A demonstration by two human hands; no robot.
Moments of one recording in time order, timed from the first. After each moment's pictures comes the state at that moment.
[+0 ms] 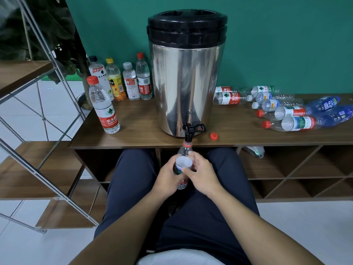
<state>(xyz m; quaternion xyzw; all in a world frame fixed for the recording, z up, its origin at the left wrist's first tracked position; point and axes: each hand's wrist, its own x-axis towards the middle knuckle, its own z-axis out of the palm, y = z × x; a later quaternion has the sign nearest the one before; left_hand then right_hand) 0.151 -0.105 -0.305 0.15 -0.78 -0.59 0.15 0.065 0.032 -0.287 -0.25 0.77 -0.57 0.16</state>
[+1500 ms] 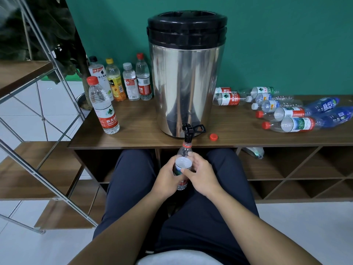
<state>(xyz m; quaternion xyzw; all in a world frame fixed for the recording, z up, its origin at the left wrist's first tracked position) 0.152 -0.105 -0.305 0.15 -0.78 -0.59 0.15 0.065 0.032 -0.287 -0.26 0.76 -0.57 0.16</state>
